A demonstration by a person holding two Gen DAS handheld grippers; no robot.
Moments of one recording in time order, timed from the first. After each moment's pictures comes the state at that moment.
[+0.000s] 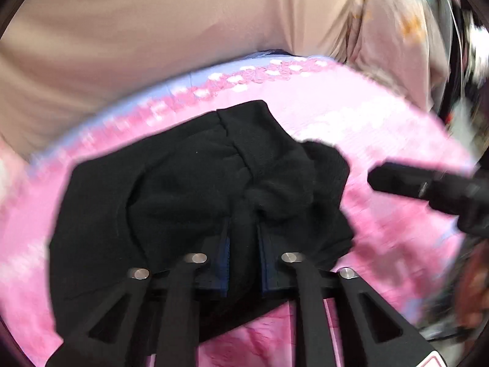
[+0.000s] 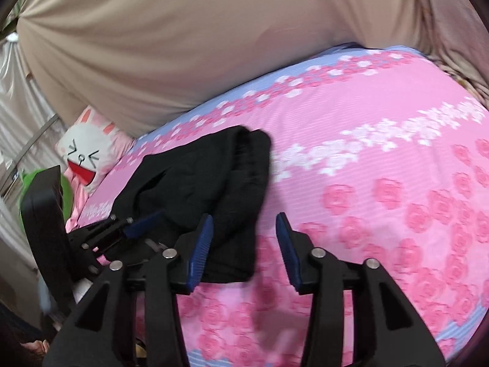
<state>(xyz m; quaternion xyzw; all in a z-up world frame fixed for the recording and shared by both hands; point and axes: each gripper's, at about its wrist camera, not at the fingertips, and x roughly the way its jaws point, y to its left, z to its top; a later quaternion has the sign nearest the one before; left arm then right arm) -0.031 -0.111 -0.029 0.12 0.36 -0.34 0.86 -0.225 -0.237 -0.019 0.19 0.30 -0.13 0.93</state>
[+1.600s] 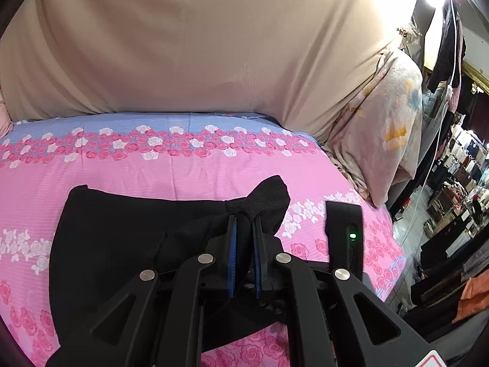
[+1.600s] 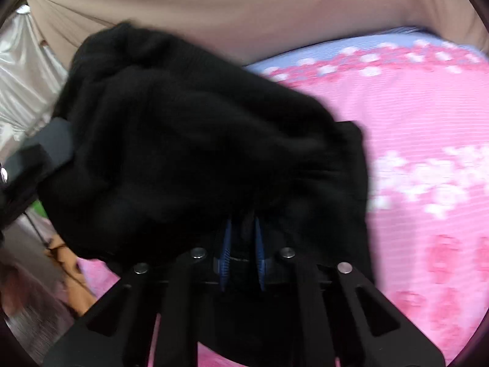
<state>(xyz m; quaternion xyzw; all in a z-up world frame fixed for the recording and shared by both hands) -0.006 -0.070 0.051 -0.05 0.32 -0.39 0.86 -0.096 -0.205 -0.052 0.17 0.37 0.01 0.91</state>
